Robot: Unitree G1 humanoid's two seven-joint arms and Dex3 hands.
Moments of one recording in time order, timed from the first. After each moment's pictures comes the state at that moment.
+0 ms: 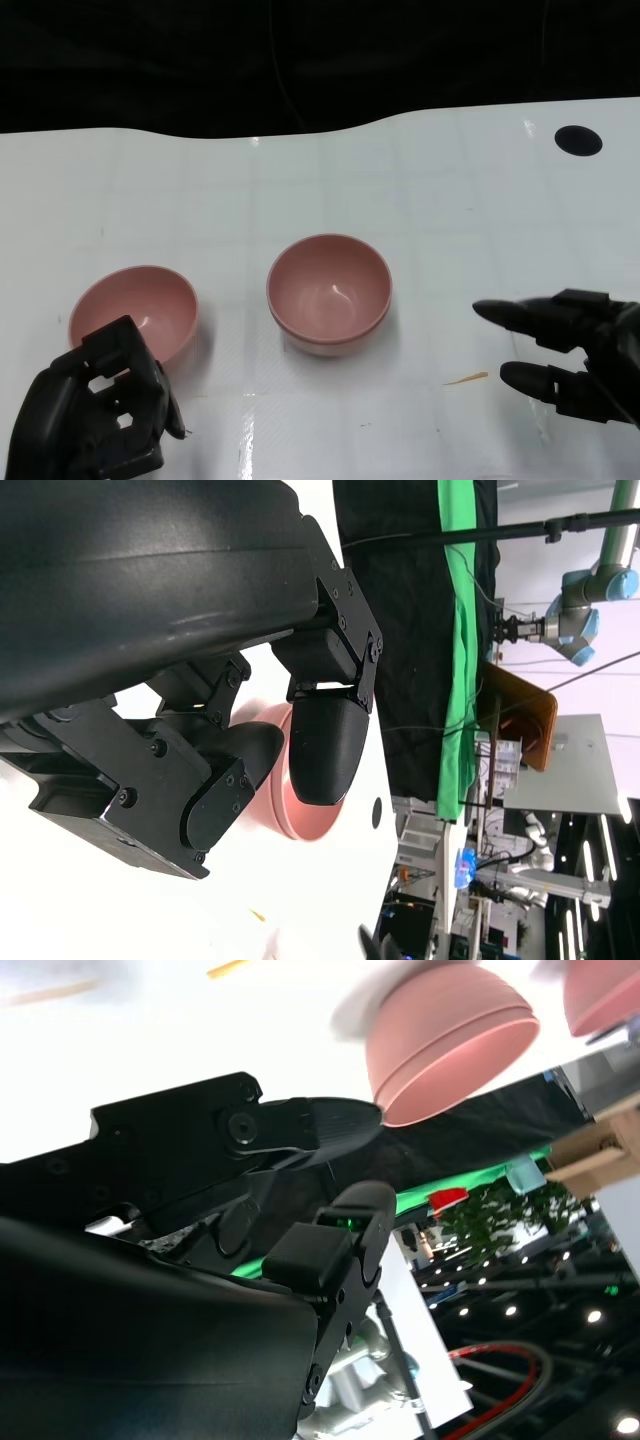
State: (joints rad) left arm 0.18 0.06 0.15 0.06 -0.35 -0.23 -0.44; right arm -0.17 -0.48 0.31 0.55 -0.65 -0.88 -0.64
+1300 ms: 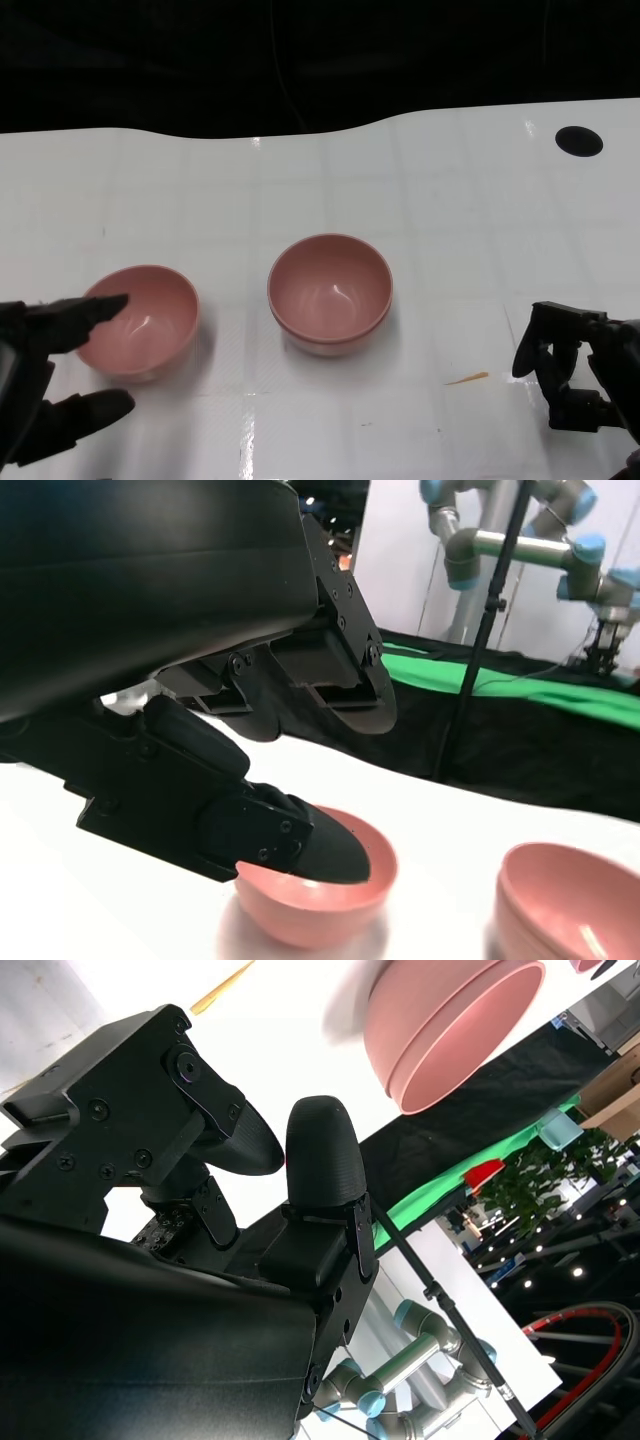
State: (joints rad) left arm 0.32 0.25 0.23 -0.42 0.78 -0.23 0.00; right arm -0.18 -0.35 0.20 0.71 -0.58 -0.95 -0.56
